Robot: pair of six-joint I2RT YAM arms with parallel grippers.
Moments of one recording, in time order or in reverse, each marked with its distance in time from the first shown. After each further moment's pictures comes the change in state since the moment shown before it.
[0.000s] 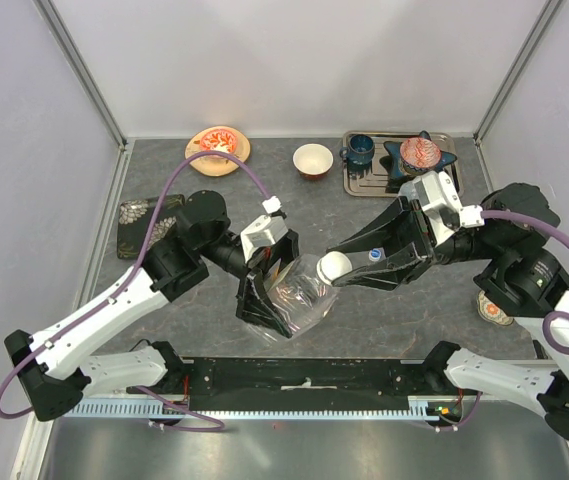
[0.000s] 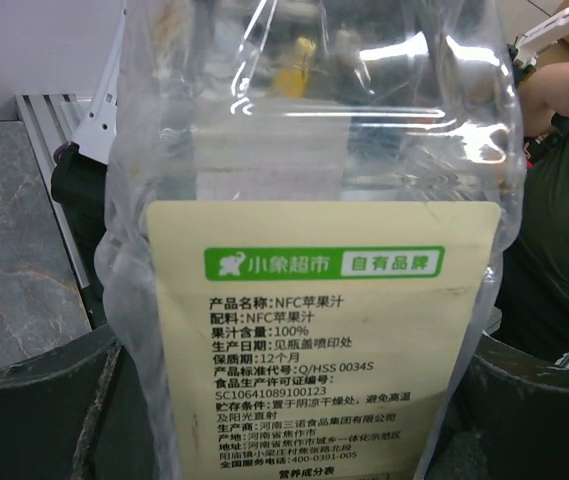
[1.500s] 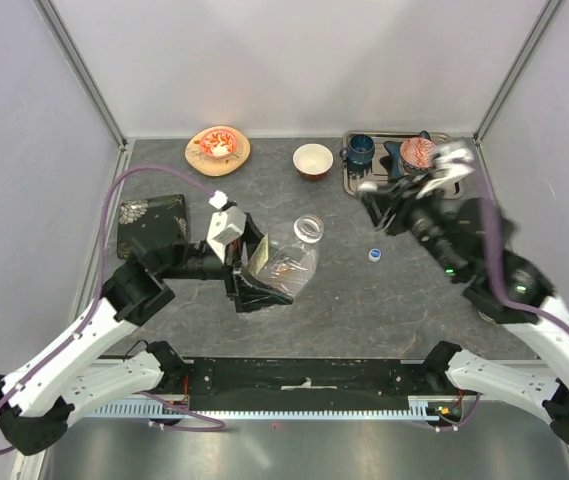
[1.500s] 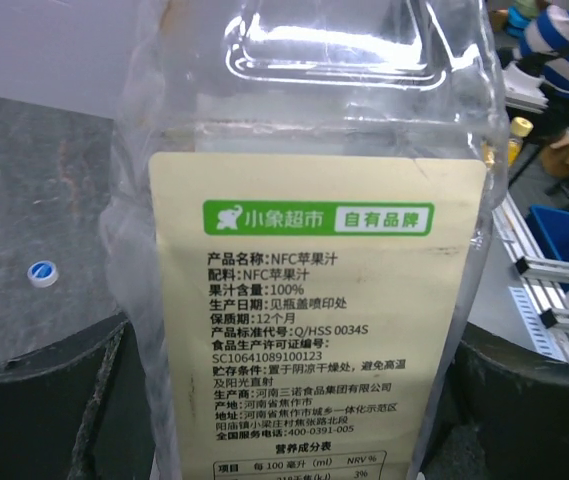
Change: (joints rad) left arm 0.073 -0.208 -0.119 -0.018 -0.430 0.047; right arm 0.008 -0.058 -0.070 -0.119 1.140 0.209
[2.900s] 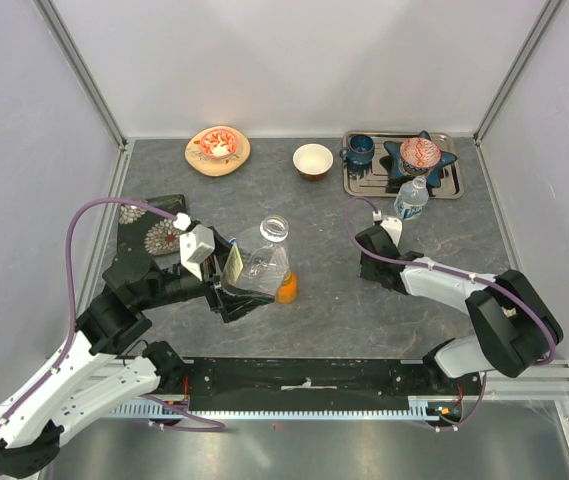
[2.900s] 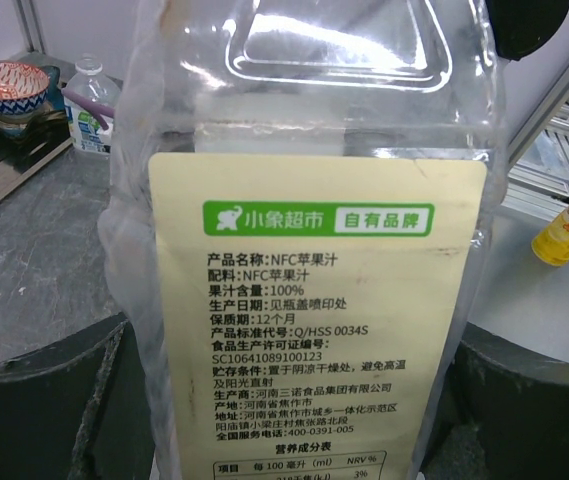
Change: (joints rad) left arm 0.000 -0.275 -0.156 -0.107 -0.316 0.029; right arm -0.257 0.539 -0.765 0.231 0.156 0.314
